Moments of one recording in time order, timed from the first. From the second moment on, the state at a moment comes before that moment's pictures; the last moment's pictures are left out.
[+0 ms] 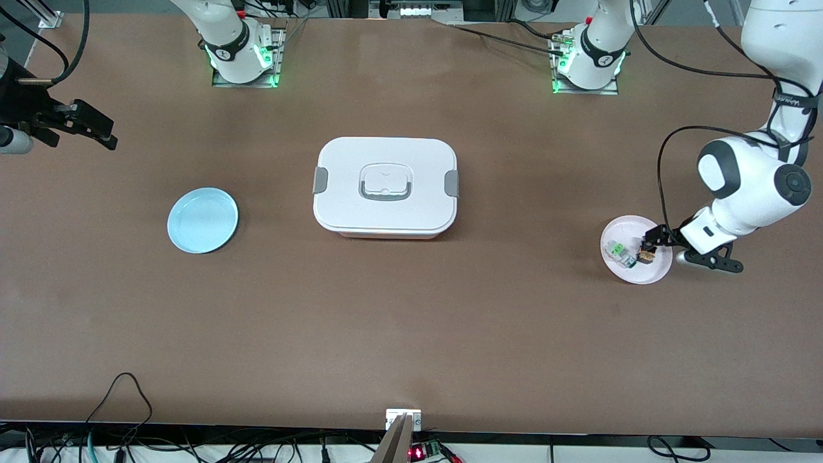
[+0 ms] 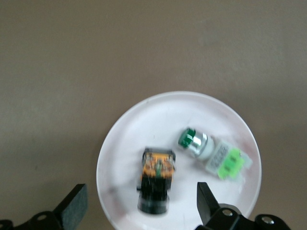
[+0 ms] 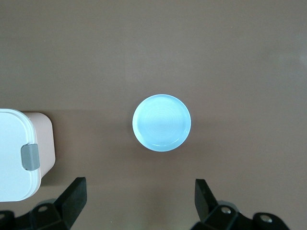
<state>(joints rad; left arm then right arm) 0.28 0.36 -0.08 -2.10 -0.10 2.49 0.46 -0.05 -0.04 0.09 -1.61 -0.02 1.57 0.07</state>
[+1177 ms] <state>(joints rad) 0.11 0.00 -0.11 -1.57 0.04 1.68 0.40 -0.05 -0.04 0.09 -1.61 0.00 1.56 0.07</state>
